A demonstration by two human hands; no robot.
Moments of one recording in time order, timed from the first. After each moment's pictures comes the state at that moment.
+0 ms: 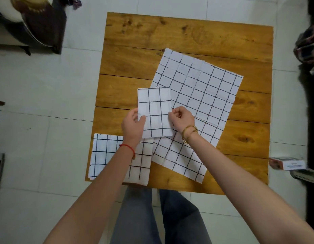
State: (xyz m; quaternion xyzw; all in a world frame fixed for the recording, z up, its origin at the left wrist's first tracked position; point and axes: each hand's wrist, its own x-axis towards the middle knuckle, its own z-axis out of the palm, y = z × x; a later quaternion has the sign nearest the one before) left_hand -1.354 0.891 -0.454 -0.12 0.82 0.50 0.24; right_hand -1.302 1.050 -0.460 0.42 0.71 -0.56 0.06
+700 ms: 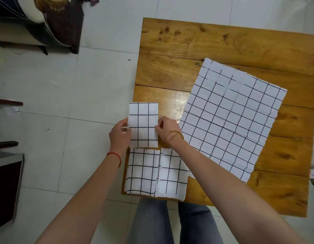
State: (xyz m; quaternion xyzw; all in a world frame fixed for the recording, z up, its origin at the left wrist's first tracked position) left_hand -1.460 0.739 -0.476 -0.12 0.88 0.39 0.25; right_hand -1.421 0.910 -0.490 0.29 0.84 -0.38 0.26
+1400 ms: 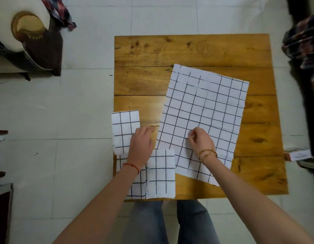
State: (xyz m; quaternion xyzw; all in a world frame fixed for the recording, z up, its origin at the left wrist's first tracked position) left_hand -1.395 0.823 -0.461 0.31 0.90 0.25 0.19; right_hand -1.275 1.026 -0.476 0.37 0.87 -0.30 0.11
